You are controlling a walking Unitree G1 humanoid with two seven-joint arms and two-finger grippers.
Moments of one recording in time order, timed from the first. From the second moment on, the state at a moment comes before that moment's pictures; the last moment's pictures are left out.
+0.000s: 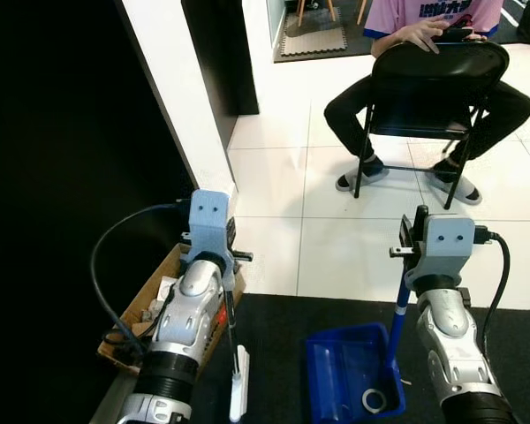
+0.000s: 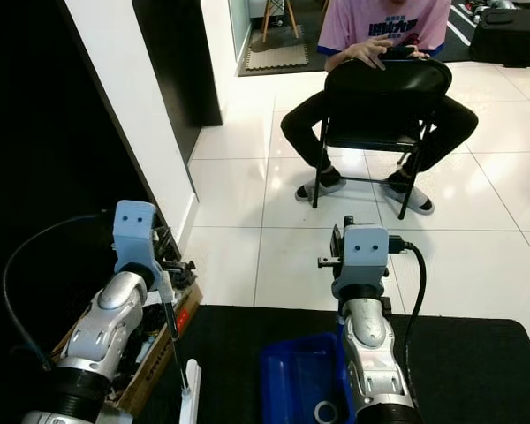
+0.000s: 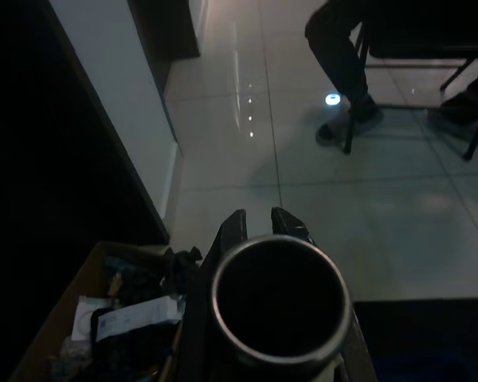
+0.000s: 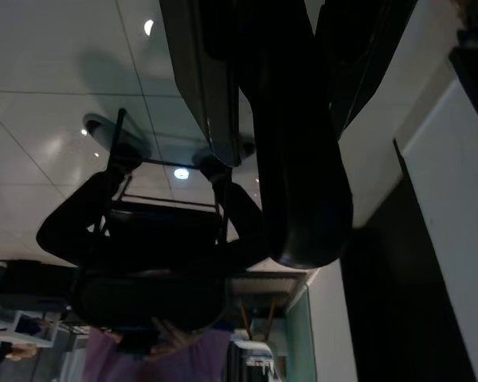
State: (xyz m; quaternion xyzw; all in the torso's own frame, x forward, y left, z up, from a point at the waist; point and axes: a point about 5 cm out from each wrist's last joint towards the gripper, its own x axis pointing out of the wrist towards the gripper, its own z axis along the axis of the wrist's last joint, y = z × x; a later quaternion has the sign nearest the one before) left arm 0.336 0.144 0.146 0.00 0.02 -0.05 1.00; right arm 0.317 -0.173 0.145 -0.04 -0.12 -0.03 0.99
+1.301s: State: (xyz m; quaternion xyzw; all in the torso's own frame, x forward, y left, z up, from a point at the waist) left arm 0.335 0.145 0.144 0.00 0.03 -0.04 1.00; right arm 0.322 -0.174 0.154 -0.05 -0.14 -0.02 0.99
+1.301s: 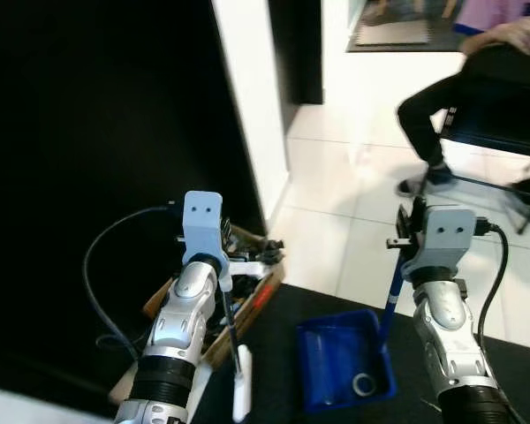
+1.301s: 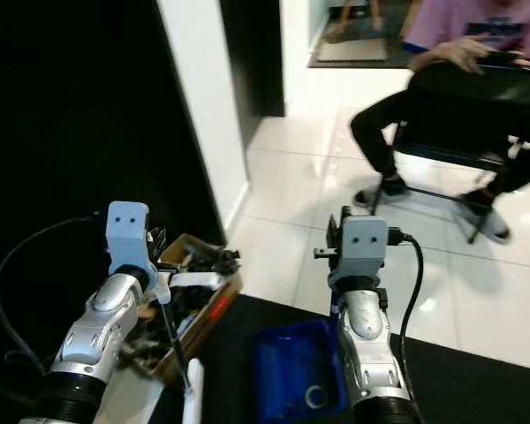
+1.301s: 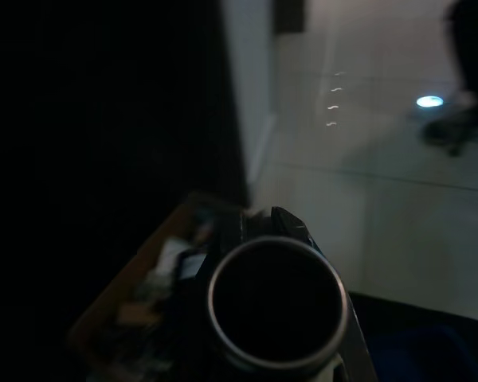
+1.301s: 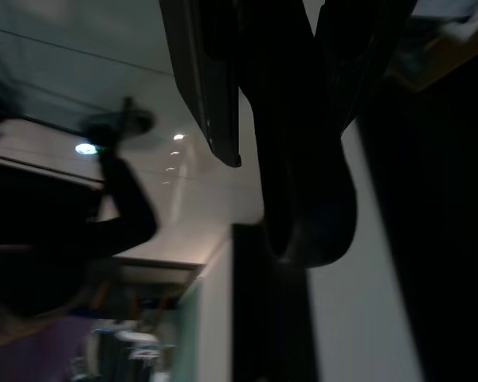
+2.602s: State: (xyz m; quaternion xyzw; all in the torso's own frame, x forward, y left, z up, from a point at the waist) left arm 0.337 0.145 0.145 0.00 0.04 -0.04 1.00; right arm 0.320 -0.172 0.151 -0.05 -0.13 -0.02 0.99
